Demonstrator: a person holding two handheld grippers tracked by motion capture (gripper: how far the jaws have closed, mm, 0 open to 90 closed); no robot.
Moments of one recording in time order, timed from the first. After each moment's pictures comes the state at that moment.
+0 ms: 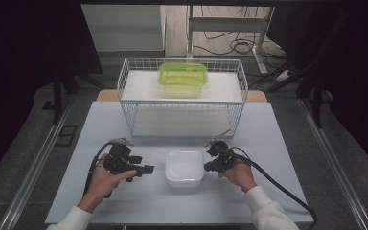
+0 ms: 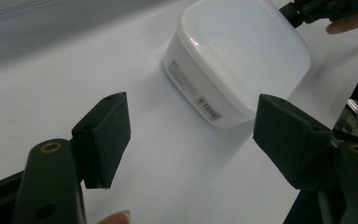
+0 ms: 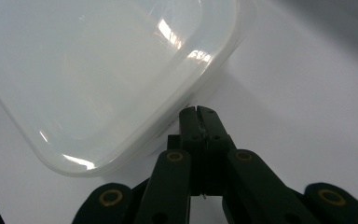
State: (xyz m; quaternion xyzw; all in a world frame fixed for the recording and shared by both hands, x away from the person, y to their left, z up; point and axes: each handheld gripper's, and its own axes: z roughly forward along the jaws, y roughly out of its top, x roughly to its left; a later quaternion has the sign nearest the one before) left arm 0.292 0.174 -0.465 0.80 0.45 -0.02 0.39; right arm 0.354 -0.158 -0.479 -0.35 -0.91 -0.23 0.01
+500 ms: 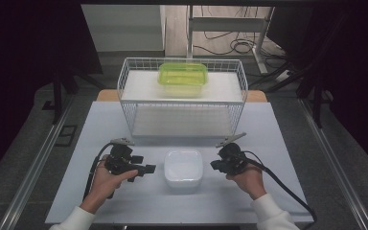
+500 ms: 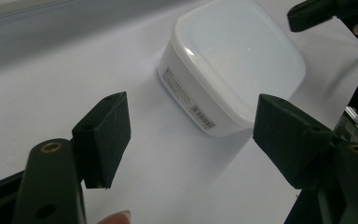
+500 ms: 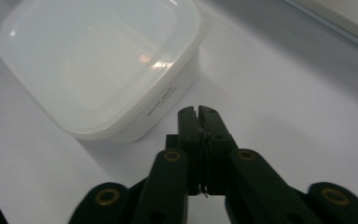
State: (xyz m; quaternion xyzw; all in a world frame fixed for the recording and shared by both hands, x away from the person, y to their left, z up) left arm 0.290 0.171 -0.465 0.79 0.46 -0.02 0.40; right arm 0.329 -0.187 -0.455 -0.36 -0.89 -0.29 -0.06
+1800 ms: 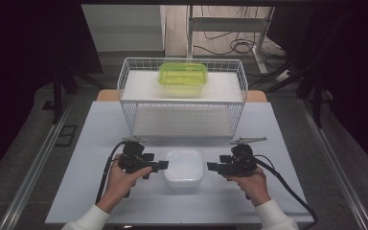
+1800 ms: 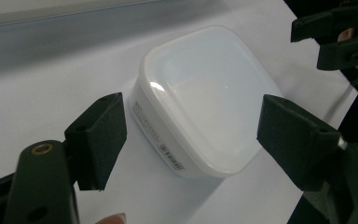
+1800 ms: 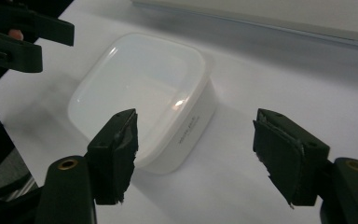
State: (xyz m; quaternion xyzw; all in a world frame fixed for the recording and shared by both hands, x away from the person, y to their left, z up) left arm 0.298 0.138 -0.462 0.75 0.49 -0.03 0.44; right arm 0.318 -0.206 -0.450 -0.44 -0.80 -0.41 0.00
